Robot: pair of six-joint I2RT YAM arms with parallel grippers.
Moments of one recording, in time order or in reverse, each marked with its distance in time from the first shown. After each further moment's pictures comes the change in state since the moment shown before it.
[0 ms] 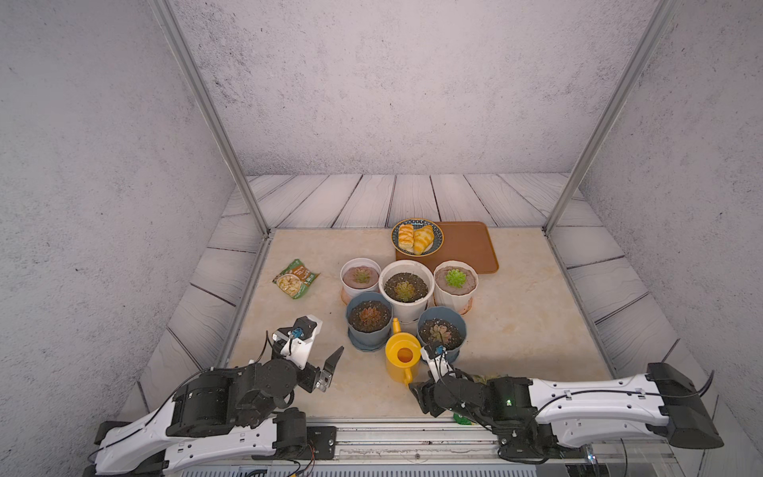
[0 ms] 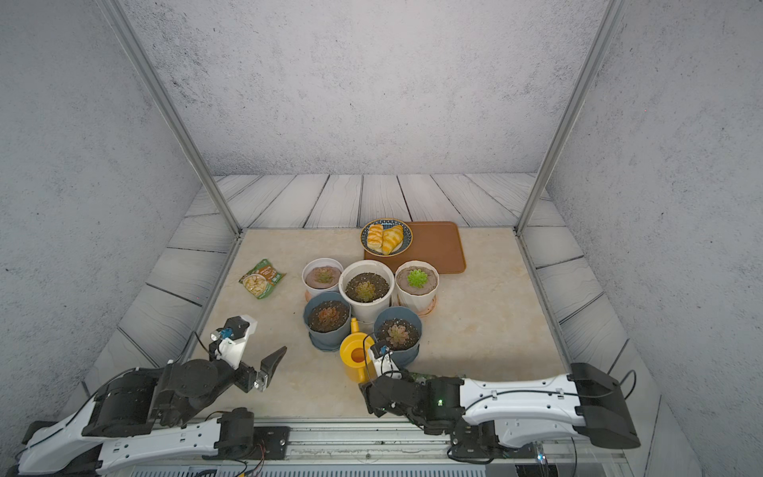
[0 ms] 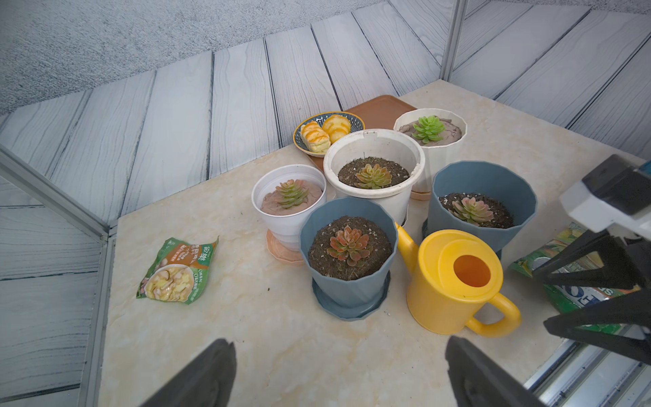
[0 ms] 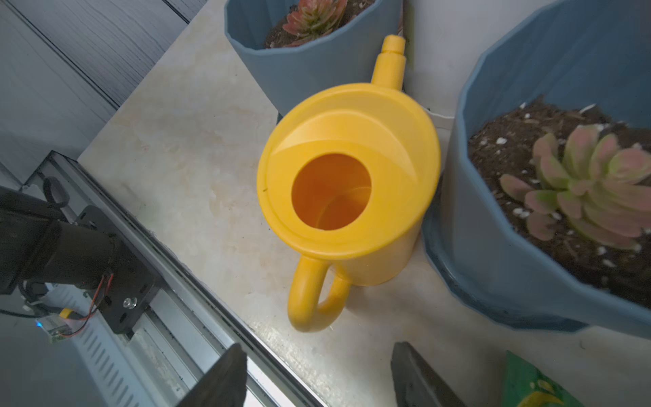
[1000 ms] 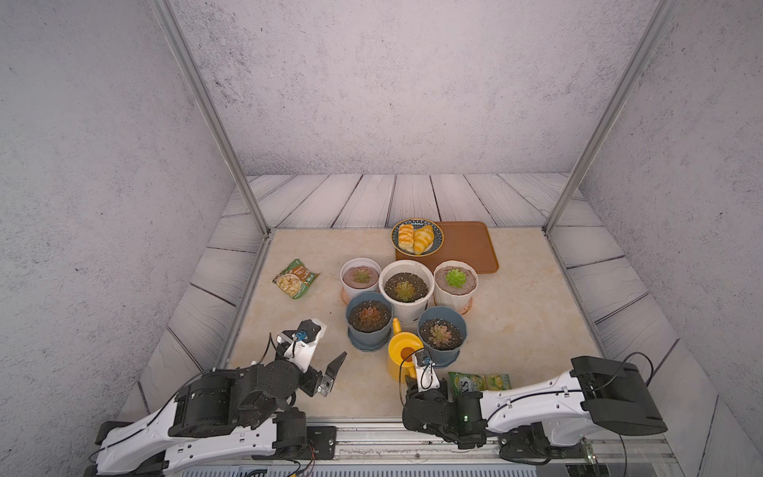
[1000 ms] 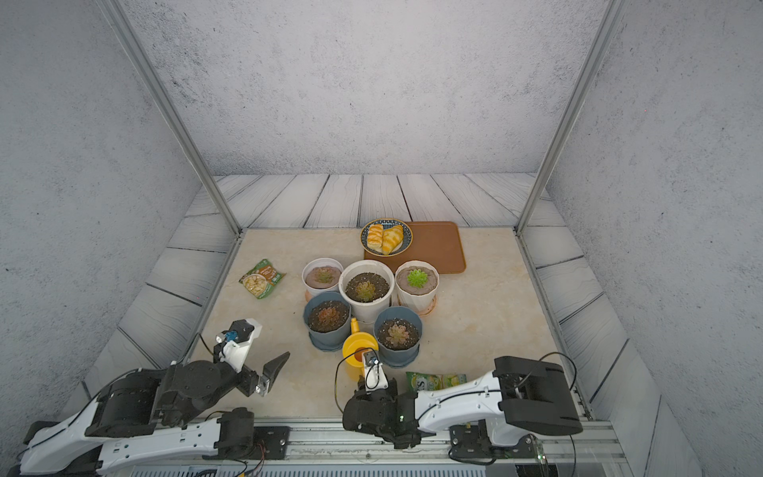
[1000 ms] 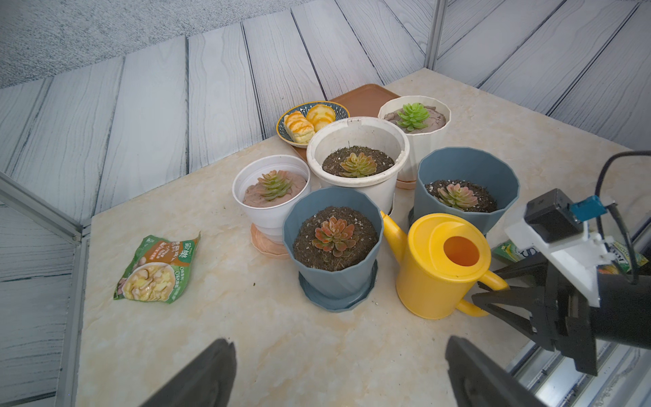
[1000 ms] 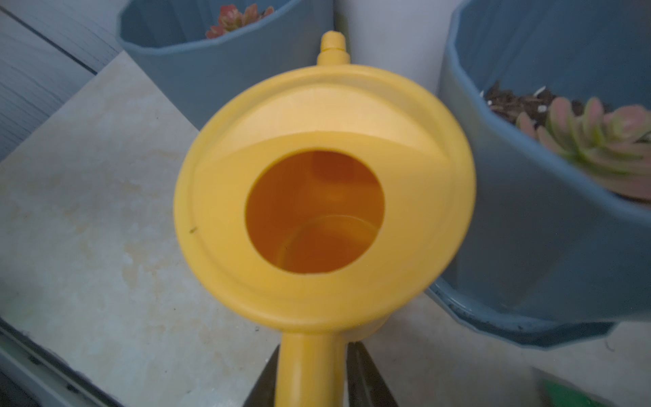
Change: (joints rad) left arm 0.000 -0.003 -0.022 0.001 0.059 -0.001; right arm 0.089 0.335 0.029 0.175 0.341 0.194
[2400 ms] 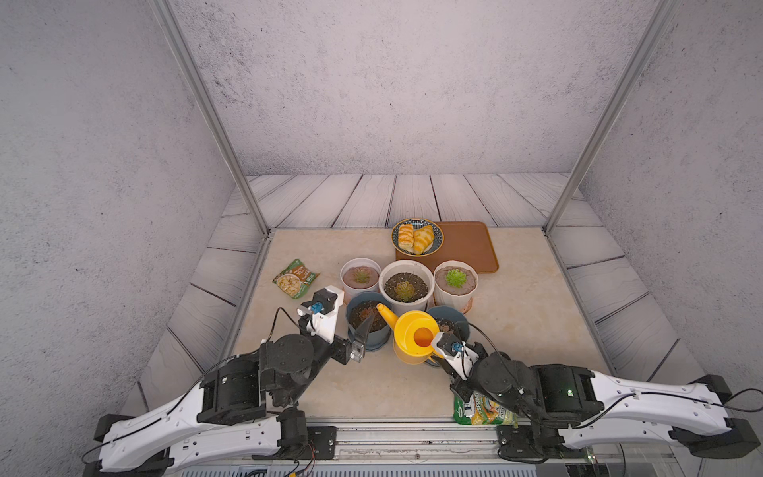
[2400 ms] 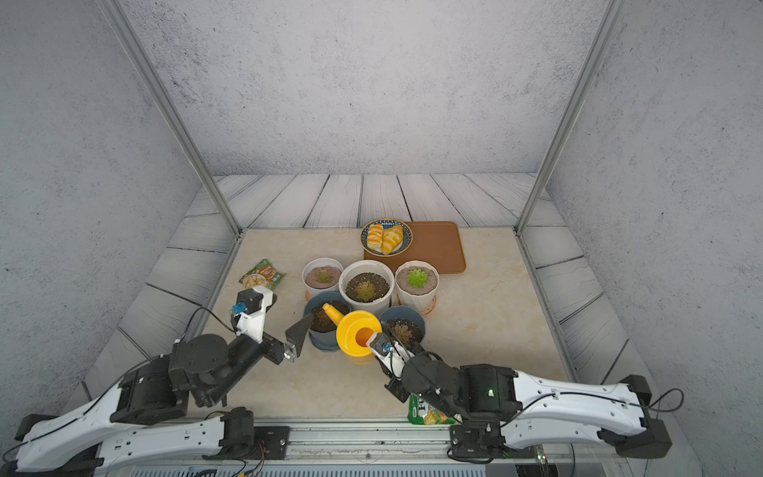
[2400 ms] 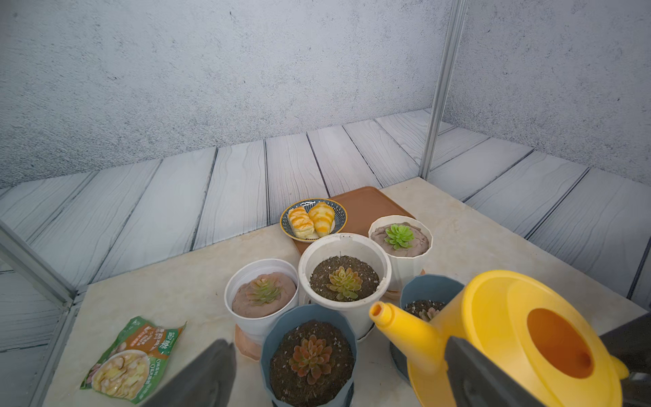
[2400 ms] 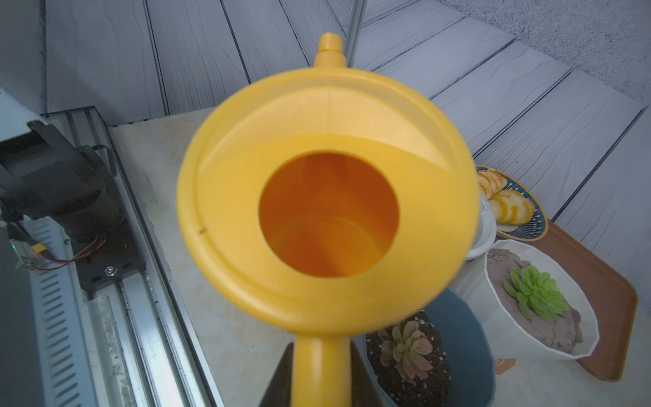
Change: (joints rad) left arm 0.123 0.275 0.143 0.494 -0.018 0.146; right arm -0.142 -0.645 0.193 -0.437 -0.306 -0.918
